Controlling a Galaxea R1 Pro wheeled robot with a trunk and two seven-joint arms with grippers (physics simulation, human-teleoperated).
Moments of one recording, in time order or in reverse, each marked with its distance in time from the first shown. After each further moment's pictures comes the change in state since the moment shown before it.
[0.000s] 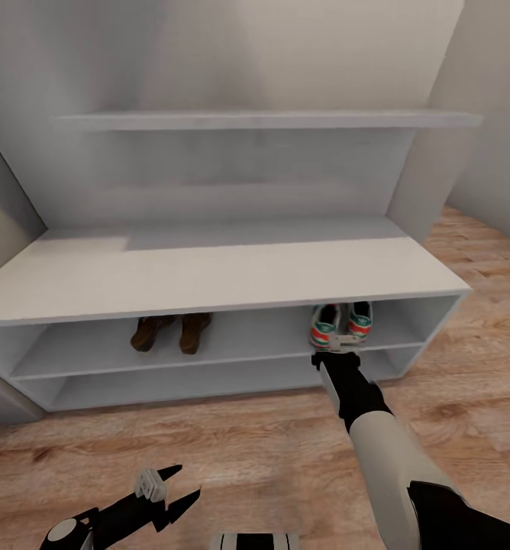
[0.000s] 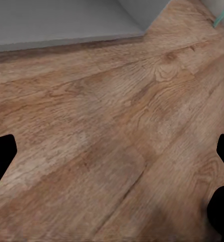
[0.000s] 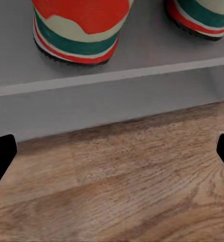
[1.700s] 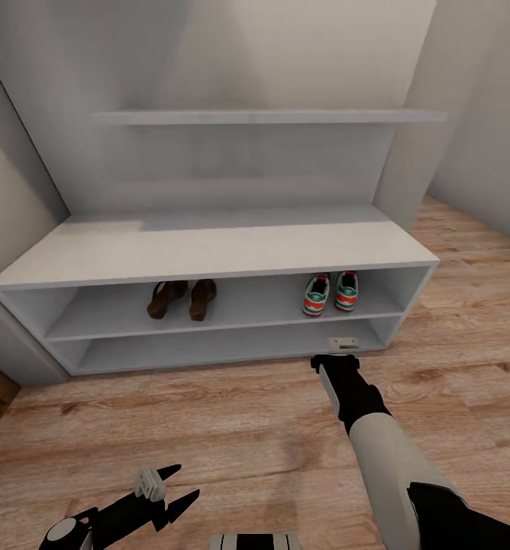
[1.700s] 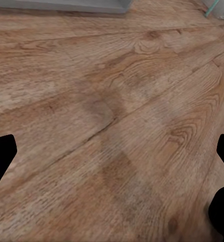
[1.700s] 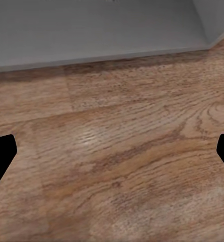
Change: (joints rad) left arm 0.000 0.002 0.002 -0.003 -0.001 0.000 0.001; right arm 0.006 0.000 0.001 0.012 0.000 -0.002 0.004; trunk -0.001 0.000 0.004
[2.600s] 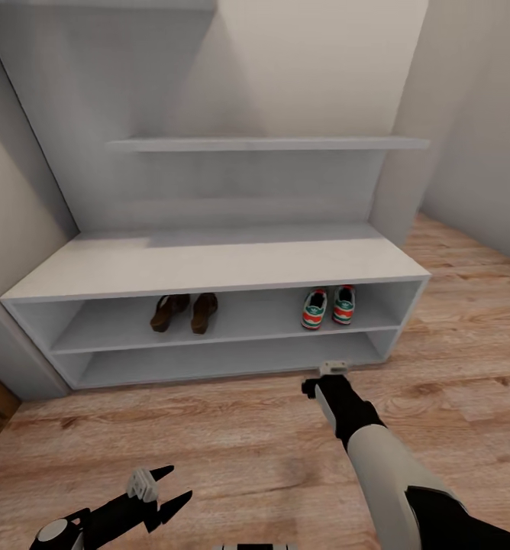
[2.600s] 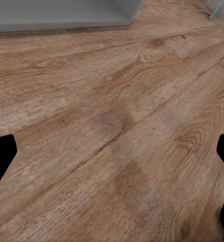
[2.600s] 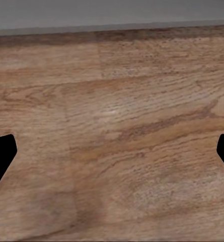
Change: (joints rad) left arm 0.002 0.029 0.002 0.004 0.000 0.004 0.004; right arm 0.024 0.000 0.002 0.136 -0.003 -0.005 0.081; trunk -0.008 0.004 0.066
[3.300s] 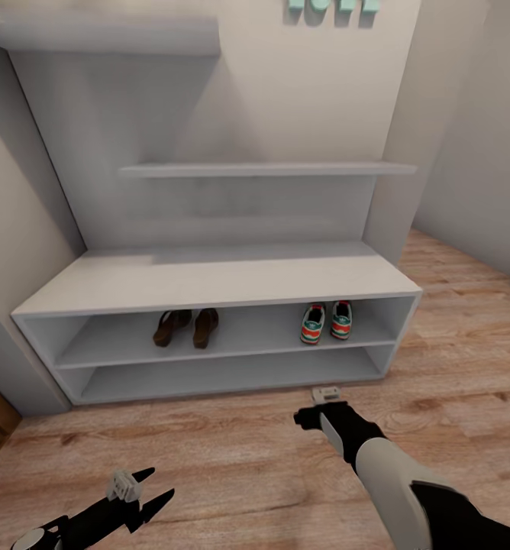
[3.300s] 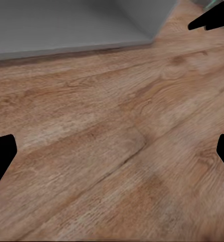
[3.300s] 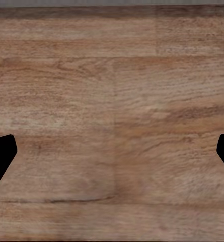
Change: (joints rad) left arm 0.010 0.033 0.090 0.024 -0.007 -0.001 0.006; right arm 0.000 -0.050 0.002 0.252 0.005 -0.145 0.215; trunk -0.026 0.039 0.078
